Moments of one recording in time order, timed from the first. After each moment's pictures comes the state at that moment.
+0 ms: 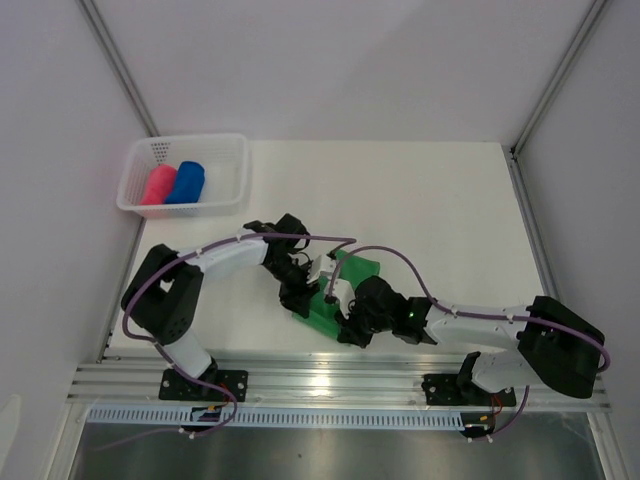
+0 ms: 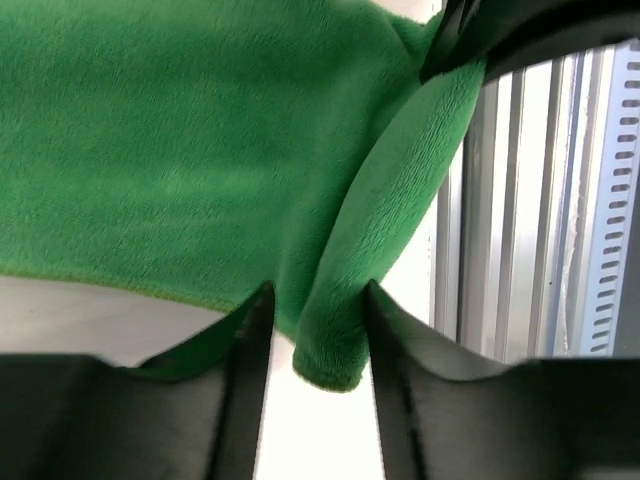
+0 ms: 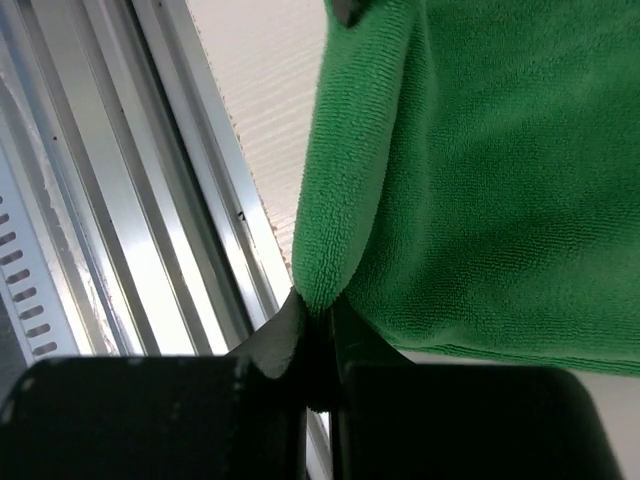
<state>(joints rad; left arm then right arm) -0.62 1.67 1.05 -0.83 0.74 0.83 1.06 1.32 0.57 -0.01 -0.26 0.06</state>
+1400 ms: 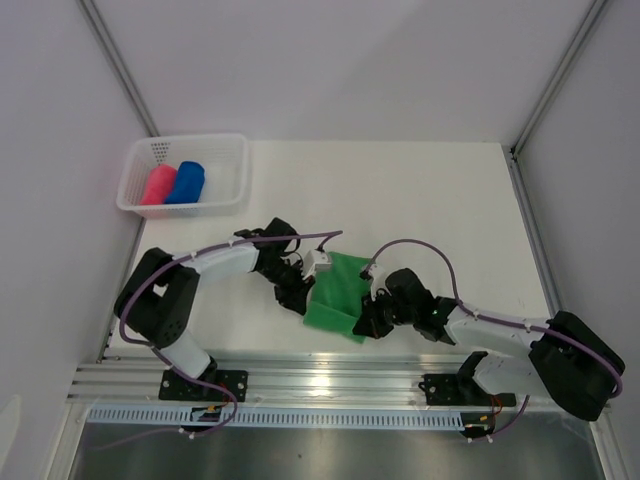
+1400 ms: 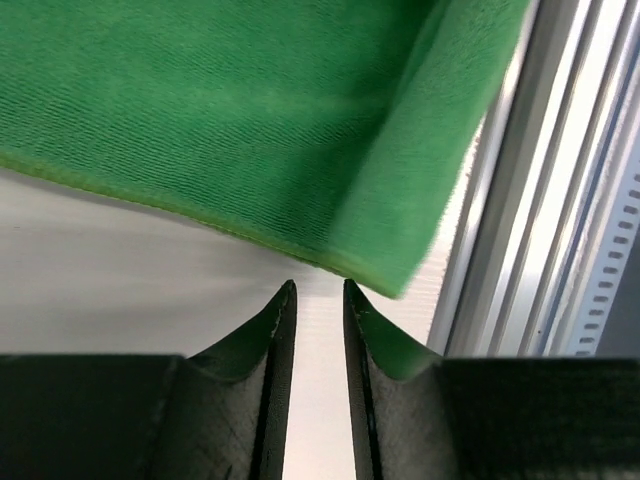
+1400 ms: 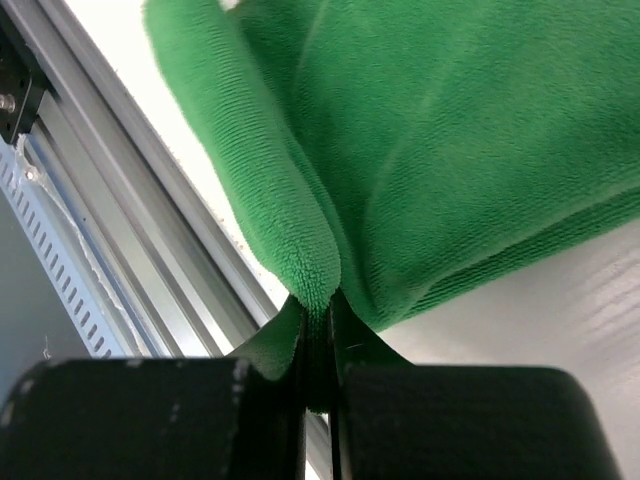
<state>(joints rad) -0.56 1.62 0.91 -0.64 0.71 0.57 0.84 1.19 0.39 0.08 -0.37 0.39</state>
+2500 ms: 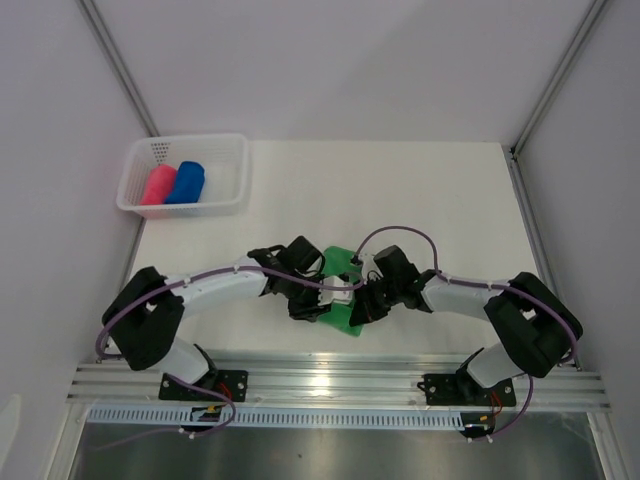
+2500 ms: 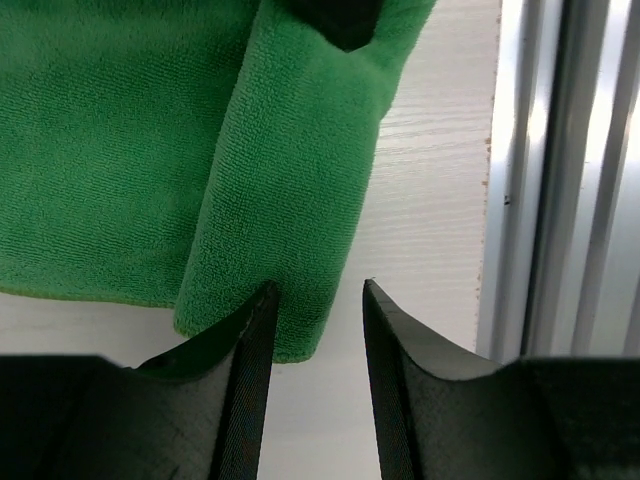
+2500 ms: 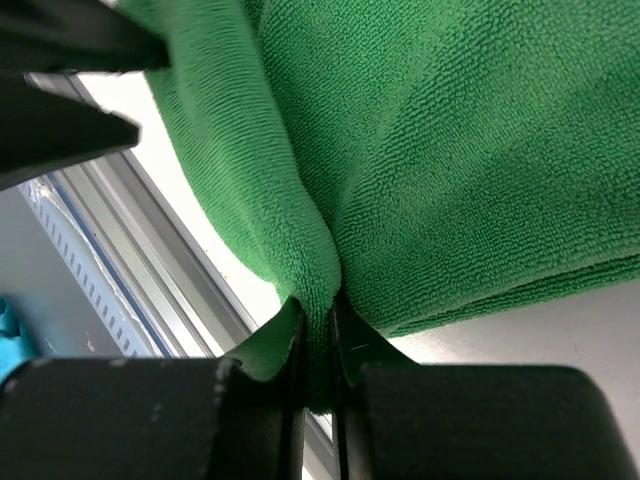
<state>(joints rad) -0.82 1.49 0.88 -0.56 0.46 0.69 0.70 1.50 0.61 -0.06 -0.54 0.33</state>
